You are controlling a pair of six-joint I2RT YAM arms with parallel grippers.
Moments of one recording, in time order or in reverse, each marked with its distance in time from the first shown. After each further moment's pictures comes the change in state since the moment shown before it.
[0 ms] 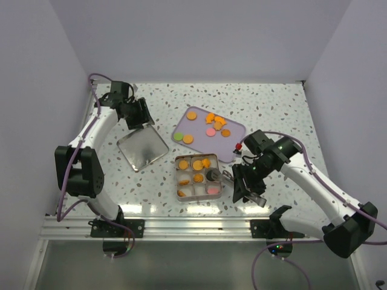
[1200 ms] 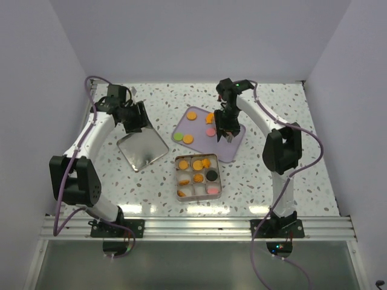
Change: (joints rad) left arm 0.000 -0.097 -0.065 -0.028 0.002 0.028; right arm -0.155 0.954 0.900 0.003 0.380 -0.058
